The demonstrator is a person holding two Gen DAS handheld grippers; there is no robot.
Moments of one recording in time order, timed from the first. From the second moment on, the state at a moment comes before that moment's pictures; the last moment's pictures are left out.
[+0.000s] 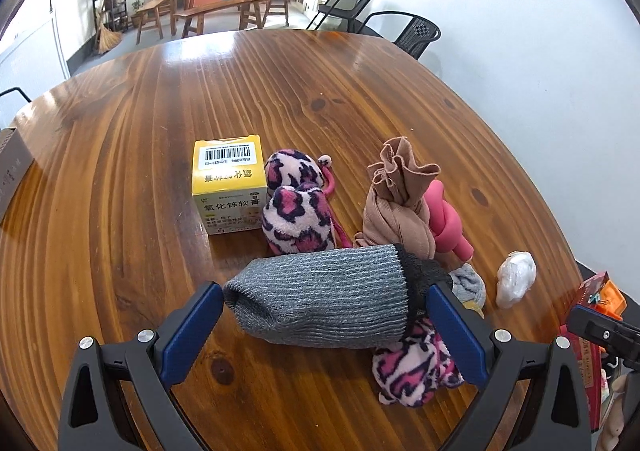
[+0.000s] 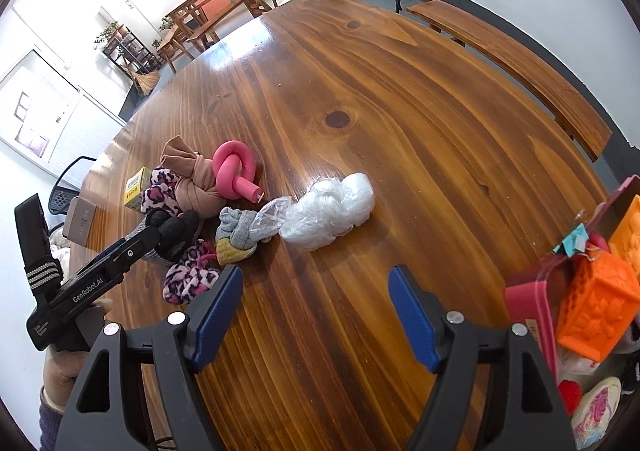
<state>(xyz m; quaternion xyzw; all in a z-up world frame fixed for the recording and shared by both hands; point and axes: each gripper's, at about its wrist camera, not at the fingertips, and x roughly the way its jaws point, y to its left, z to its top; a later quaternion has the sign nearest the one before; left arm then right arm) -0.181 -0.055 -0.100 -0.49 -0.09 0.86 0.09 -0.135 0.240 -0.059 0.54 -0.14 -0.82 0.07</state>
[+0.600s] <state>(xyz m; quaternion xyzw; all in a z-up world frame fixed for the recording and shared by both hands) -0.174 -0.065 -0.099 -0.47 -0.11 0.87 0.09 -0.185 0.228 -0.097 0.56 -0.12 -0.82 0.06</state>
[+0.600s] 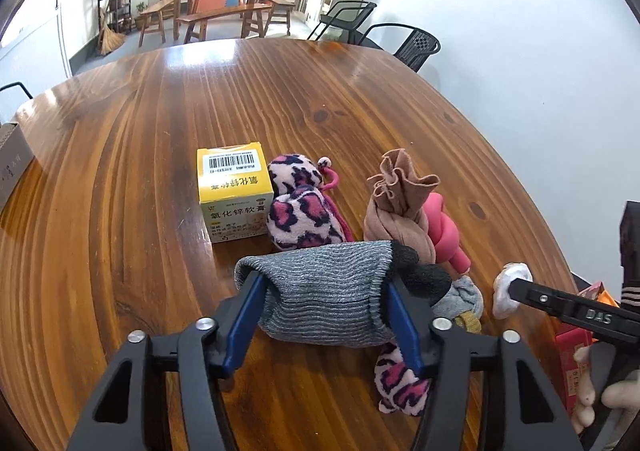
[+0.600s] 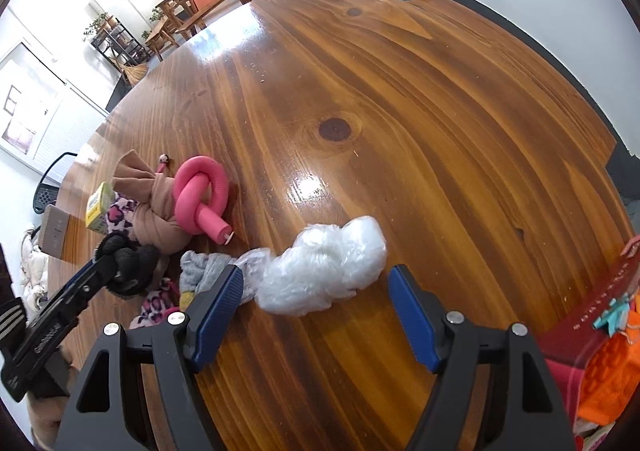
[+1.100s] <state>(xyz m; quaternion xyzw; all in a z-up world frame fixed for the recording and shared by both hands) -0.150 -0.063 -0.074 -0.46 -0.12 0.88 0.08 -0.171 0.223 -0.090 0.56 -0.10 -0.82 0.10</state>
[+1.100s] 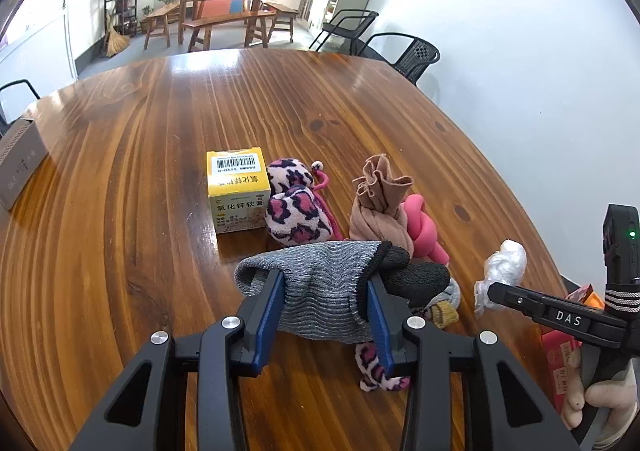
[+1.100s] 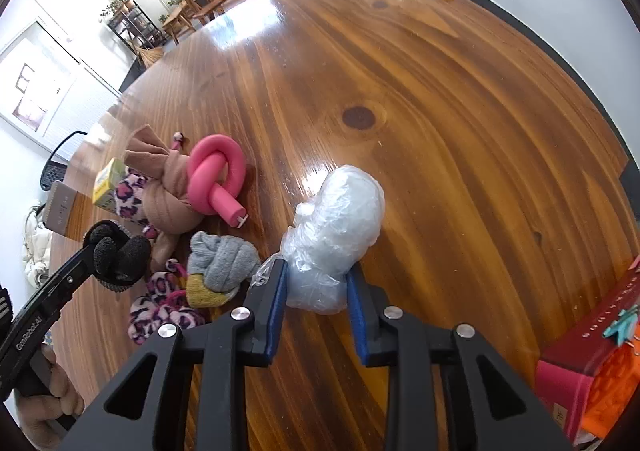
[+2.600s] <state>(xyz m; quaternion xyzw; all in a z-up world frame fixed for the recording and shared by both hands) -0.021 0.270 0.015 -0.44 0.01 0.81 0.38 0.056 0.470 -0.021 0.50 -0.19 -0.84 -0.06</state>
